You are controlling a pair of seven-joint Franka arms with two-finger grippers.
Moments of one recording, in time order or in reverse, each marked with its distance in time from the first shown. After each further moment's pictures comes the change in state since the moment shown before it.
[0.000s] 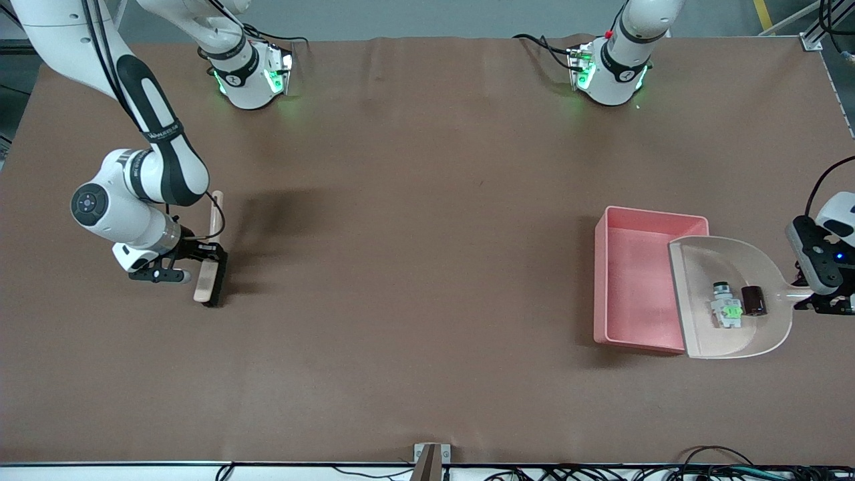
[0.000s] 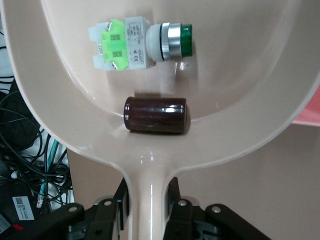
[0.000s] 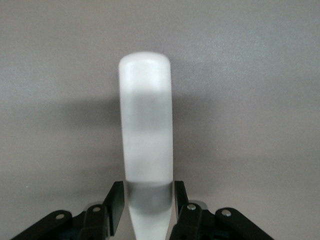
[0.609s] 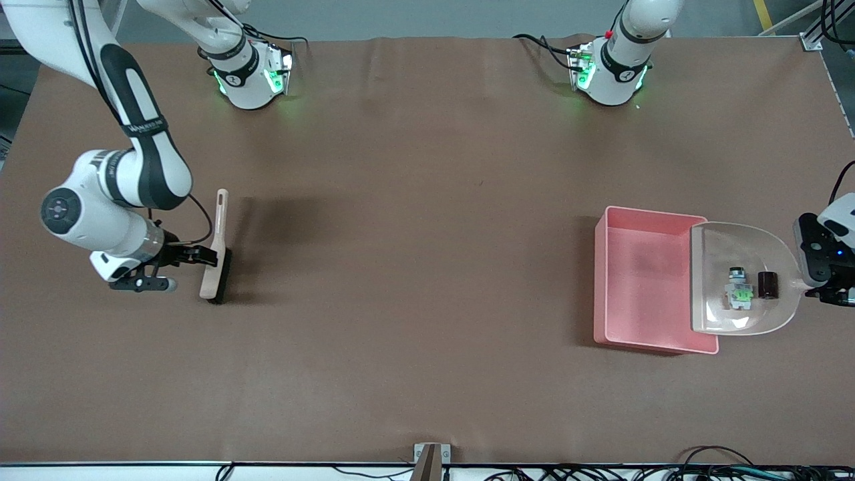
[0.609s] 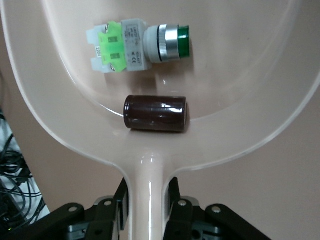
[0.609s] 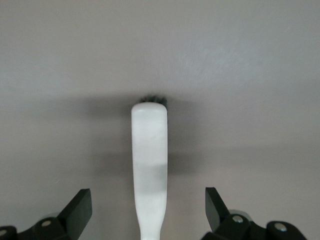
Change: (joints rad) left arm 0.002 0.010 0.063 -0.054 0.170 -0.042 0.062; right arm -0.002 -0.055 -0.002 0.170 -0.039 -0.233 0.000
